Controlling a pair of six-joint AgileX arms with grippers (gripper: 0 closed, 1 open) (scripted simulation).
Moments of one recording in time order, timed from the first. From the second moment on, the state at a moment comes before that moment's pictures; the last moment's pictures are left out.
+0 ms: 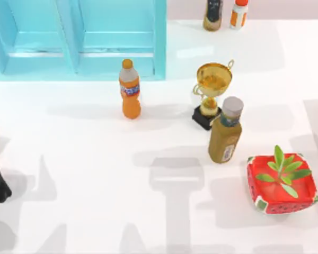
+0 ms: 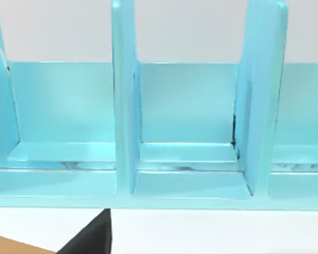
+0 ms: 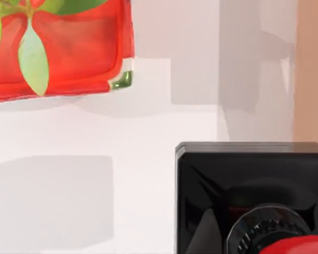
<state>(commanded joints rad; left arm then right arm) 0.00 0.00 0.00 0.00 0.00 0.00 0.23 0.97 0.89 -1.19 0.06 0.23</state>
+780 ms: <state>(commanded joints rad) 0.00 0.00 0.00 0.00 0.00 0.00 0.23 0.98 0.73 -1.02 0.06 0.23</state>
